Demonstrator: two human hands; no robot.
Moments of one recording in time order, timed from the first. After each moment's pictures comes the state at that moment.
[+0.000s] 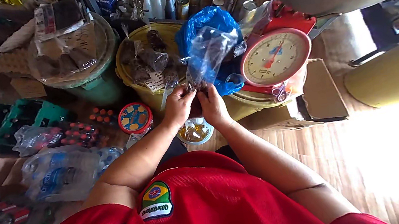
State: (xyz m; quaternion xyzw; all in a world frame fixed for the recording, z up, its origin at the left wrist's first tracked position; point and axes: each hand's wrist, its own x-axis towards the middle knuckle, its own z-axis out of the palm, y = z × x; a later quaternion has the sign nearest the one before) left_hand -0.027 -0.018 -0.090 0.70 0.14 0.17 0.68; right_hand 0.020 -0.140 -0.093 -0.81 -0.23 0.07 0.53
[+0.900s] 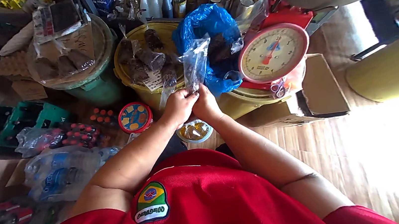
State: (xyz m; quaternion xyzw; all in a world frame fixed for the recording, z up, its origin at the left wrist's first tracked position) left_hand -0.034 -0.023 -0.062 0.74 0.19 0.00 0.65; right_hand 0.027 -0.128 -0.102 -0.85 -0.26 0.07 0.45
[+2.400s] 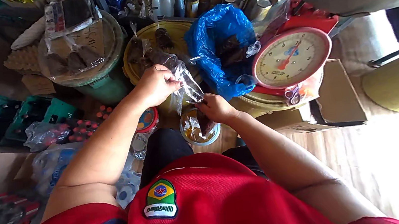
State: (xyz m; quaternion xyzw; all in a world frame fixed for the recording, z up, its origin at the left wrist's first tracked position) left_hand -0.028 0.082 -0.002 0.94 0.06 -0.01 0.34; right_hand 0.051 -0.136 -0.101 -0.83 -0.41 0.15 0.35
